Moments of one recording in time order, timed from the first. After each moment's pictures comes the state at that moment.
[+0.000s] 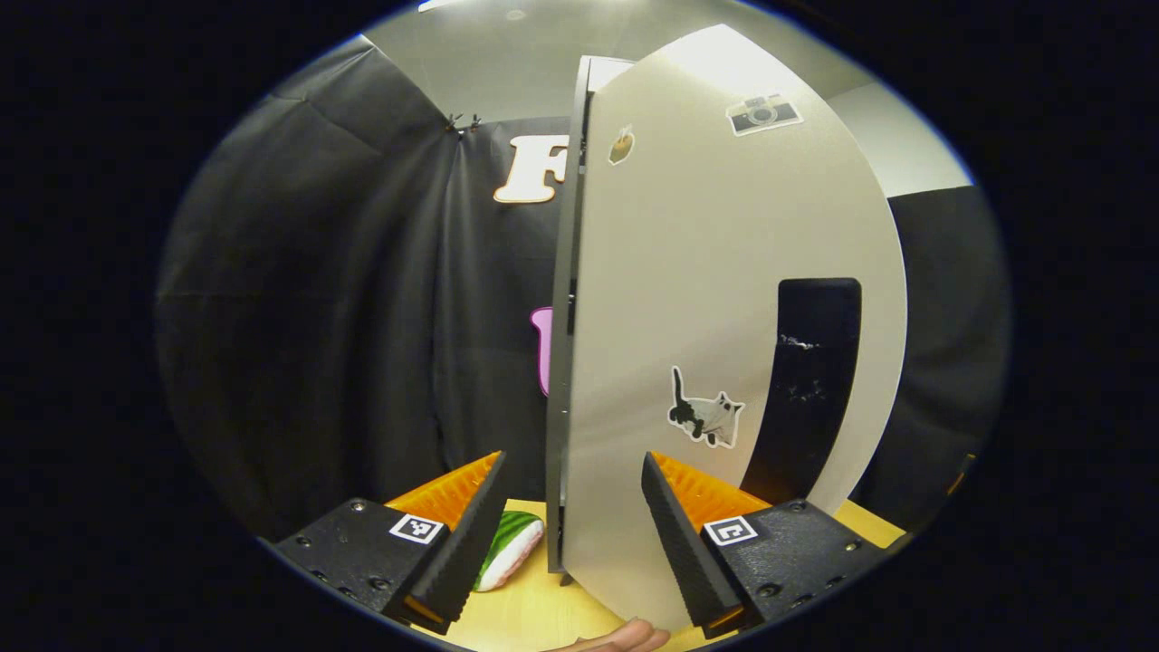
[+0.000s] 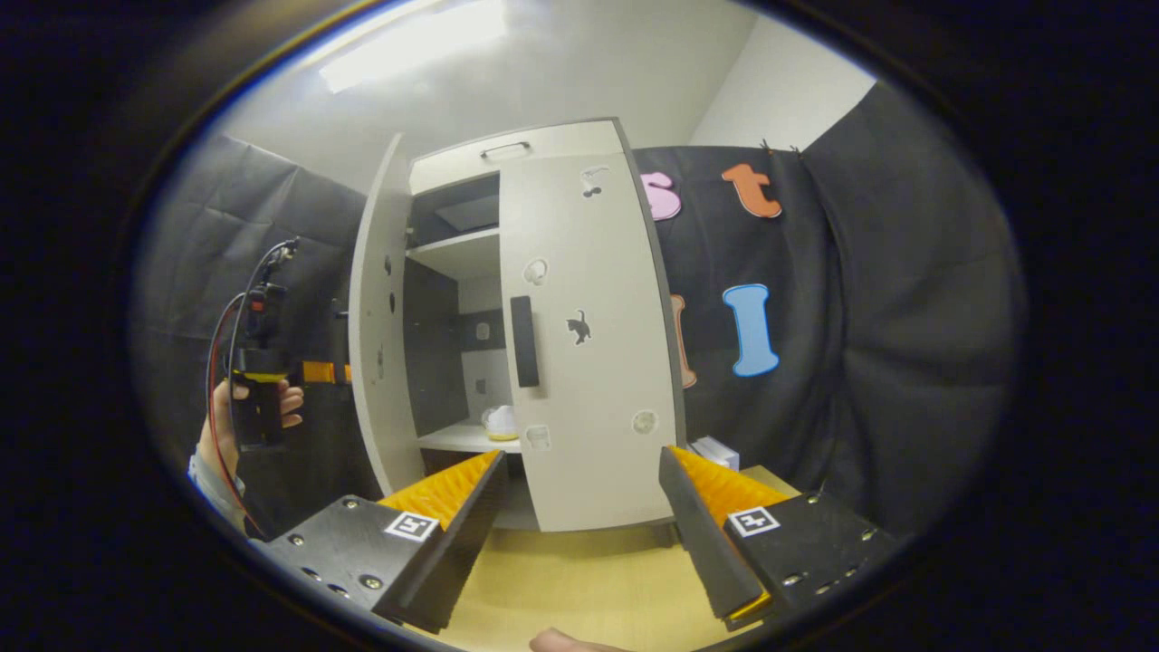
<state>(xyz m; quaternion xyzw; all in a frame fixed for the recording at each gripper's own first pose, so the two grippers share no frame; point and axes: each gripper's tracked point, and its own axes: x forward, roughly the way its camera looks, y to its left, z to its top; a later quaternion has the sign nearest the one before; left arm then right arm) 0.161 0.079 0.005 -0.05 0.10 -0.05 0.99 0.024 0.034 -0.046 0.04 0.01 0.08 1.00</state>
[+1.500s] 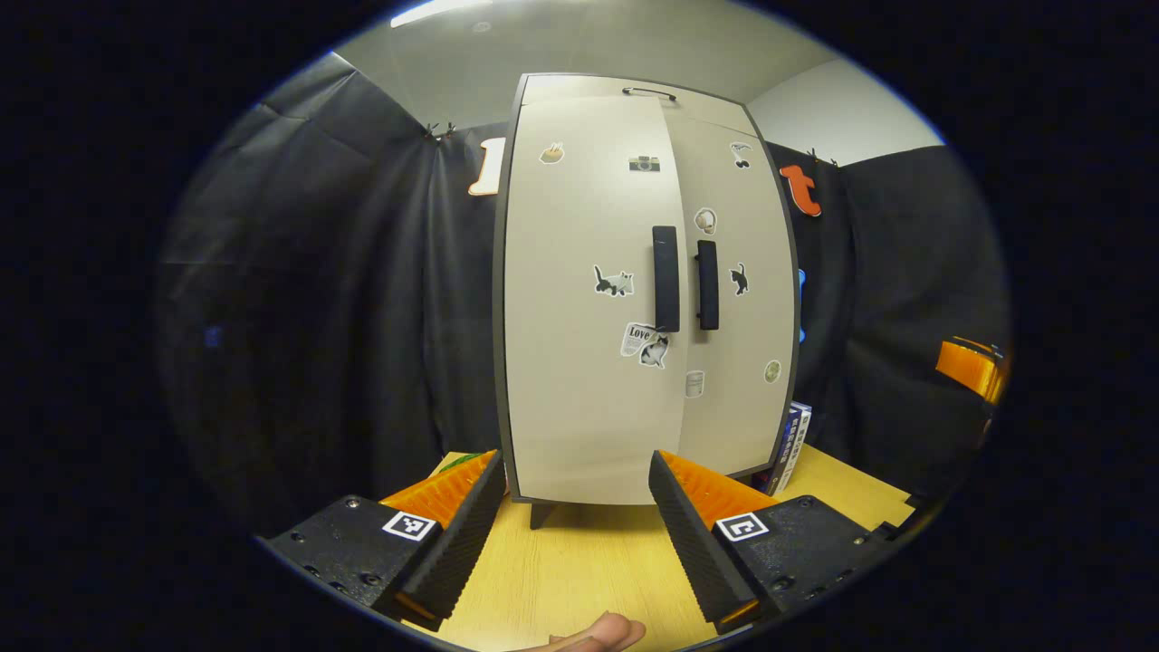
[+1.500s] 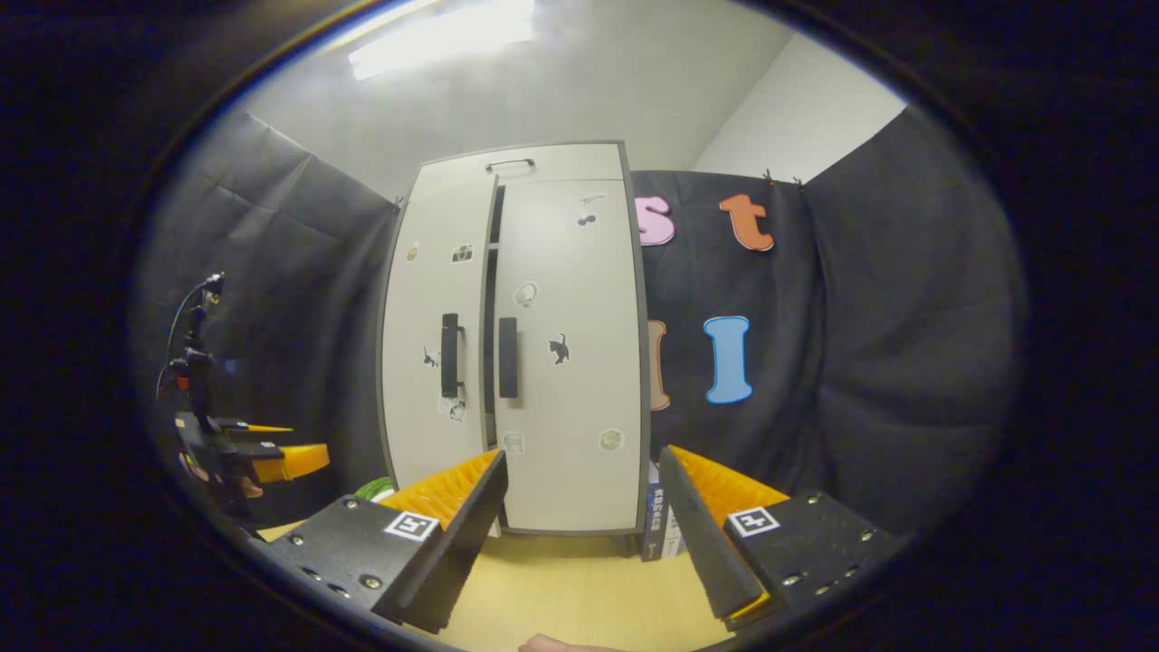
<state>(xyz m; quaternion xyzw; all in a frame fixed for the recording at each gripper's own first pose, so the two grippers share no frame) 0.007 0.037 -0.063 -0.03 0.11 -0.06 0.99 -0.006 -0.003 -0.020 0.00 -0.02 0.06 1.00</state>
